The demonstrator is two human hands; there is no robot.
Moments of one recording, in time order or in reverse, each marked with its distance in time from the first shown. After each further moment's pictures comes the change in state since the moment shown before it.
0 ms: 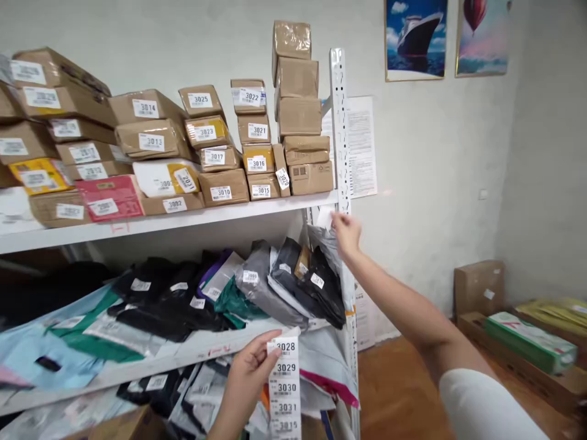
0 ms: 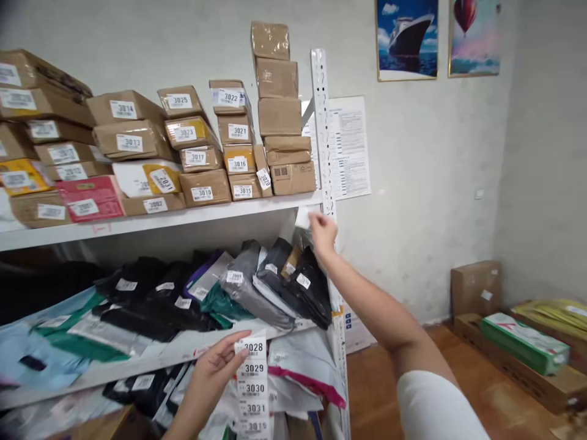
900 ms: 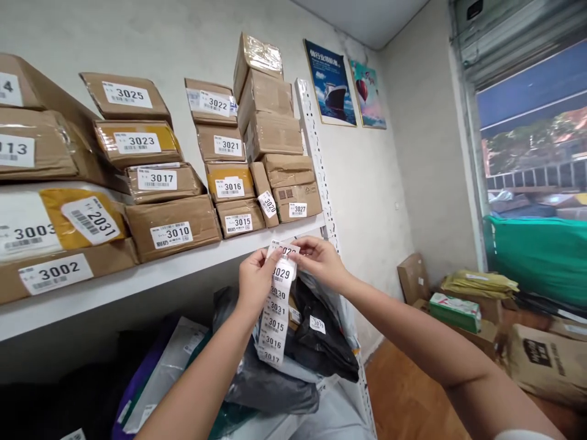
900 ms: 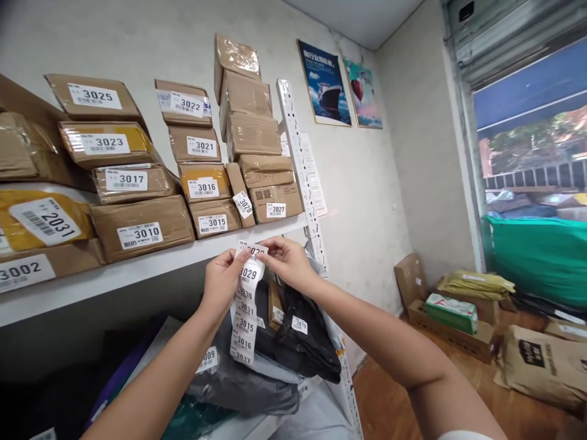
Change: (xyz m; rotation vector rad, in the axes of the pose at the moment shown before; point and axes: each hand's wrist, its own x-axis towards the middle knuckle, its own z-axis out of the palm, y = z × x) left_hand 0.297 0.133 0.006 -0.091 -0.212 0.543; right_hand -0.003 -0.015 0.105 -0.061 -0.391 -0.142
